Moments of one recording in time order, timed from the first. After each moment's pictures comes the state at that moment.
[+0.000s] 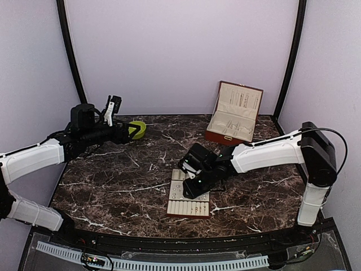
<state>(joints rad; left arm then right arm) -0.43 1.23 0.83 0.09 0.30 -0.14 1.06 1.86 1.21 -0.47 -0.06 0.46</state>
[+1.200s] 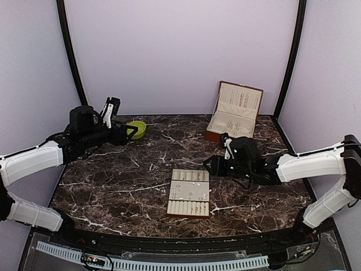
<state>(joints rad) -0.43 1.20 0.80 0.10 0.24 -0.10 0.89 1.43 0.71 0.13 0.13 0.65</state>
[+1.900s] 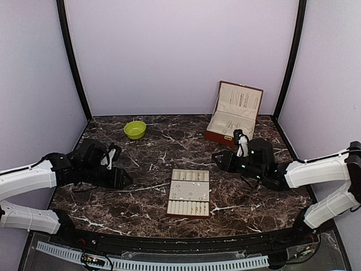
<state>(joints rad) -0.67 1.01 0.62 -0.45 0.10 -0.55 0.78 1.34 0.53 0.44 0.06 0.66</state>
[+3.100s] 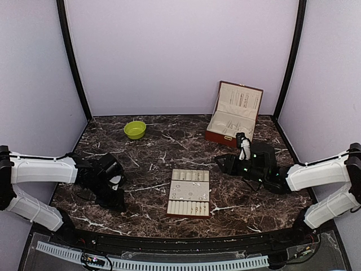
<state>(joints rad) -0.71 1.29 0.62 -0.70 0.22 -0.60 0.77 1.33 0.47 0.48 0.06 0.64</state>
